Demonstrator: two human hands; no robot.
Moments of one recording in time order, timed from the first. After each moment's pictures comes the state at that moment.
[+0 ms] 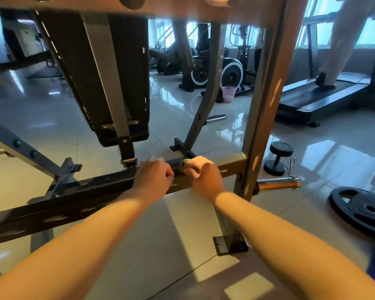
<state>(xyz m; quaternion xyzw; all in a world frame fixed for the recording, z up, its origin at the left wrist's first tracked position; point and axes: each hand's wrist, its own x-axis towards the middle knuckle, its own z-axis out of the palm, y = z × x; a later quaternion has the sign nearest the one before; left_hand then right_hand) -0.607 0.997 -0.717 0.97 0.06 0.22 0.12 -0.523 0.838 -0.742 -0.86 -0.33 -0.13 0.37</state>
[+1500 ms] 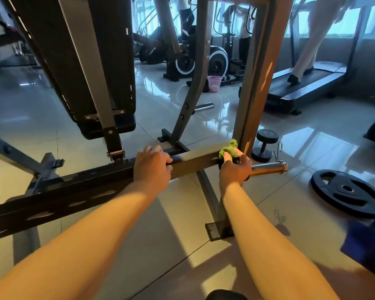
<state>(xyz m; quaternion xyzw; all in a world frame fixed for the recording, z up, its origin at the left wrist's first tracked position) -0.600 0.981 -0.726 0.96 0.07 0.23 0.11 -0.491 0.800 -0.779 -0.52 0.12 -0.18 0.83</state>
